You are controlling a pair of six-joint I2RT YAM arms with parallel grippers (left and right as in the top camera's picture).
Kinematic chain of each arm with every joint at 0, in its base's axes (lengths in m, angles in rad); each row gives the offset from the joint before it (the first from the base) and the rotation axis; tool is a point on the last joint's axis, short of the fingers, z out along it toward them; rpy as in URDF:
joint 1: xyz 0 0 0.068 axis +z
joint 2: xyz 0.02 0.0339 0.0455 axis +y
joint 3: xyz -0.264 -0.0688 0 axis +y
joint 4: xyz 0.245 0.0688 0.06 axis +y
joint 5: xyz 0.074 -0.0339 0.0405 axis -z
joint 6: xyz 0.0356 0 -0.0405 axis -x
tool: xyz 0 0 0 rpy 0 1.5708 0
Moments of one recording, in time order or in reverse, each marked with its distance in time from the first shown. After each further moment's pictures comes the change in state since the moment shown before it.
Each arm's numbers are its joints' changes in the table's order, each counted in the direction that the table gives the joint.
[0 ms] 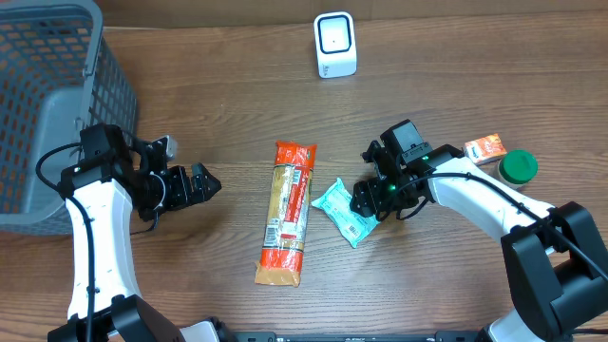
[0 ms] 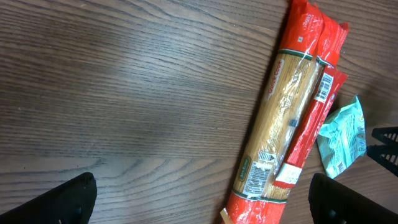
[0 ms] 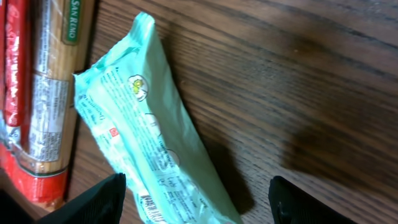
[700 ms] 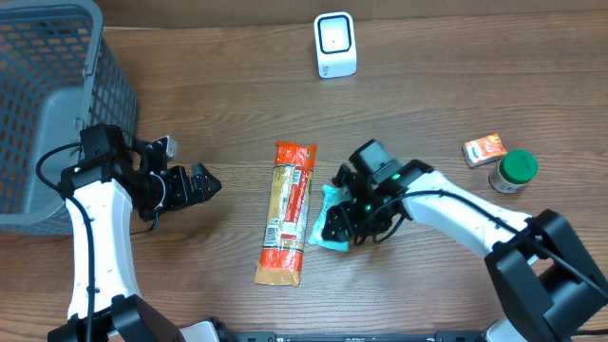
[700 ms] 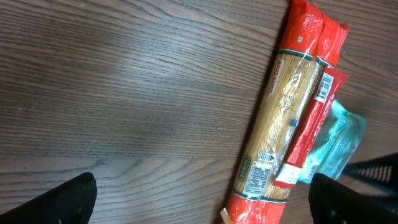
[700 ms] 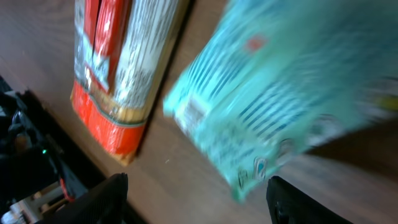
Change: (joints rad) left arm 0.000 0.000 0.000 0.000 0.000 0.000; right arm 0.187 0.000 0.000 0.034 -0.162 -0.116
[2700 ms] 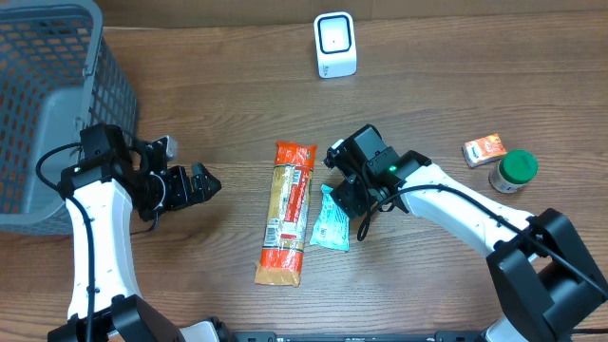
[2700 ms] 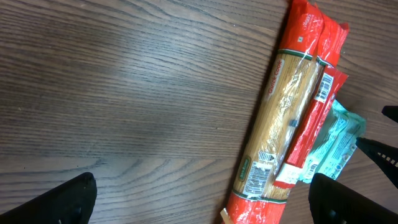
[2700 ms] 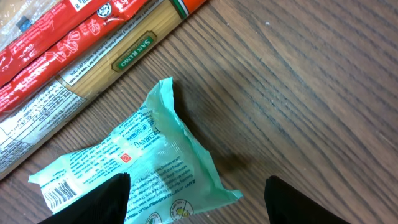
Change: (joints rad) left arm 0.000 0.000 0.000 0.000 0.000 0.000; right arm -0.014 0.011 -0.079 -0.117 0.441 0.417
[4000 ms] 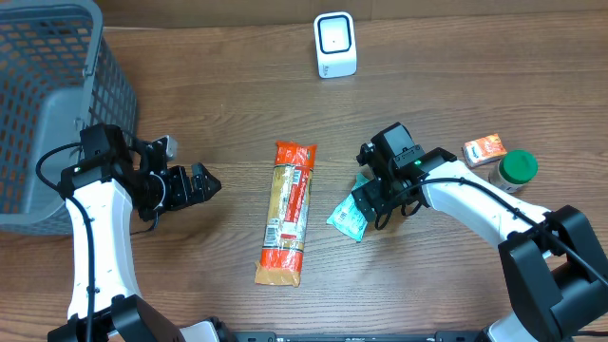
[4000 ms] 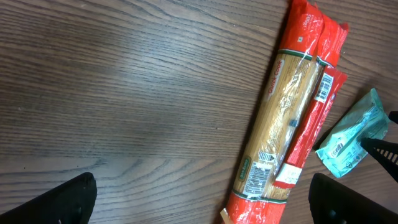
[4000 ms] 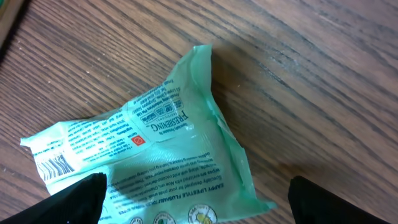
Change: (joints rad) left arm 0.000 0.000 0.000 0.000 0.000 0.000; right arm -0.127 -0.017 0.081 0.053 -0.012 -0.092
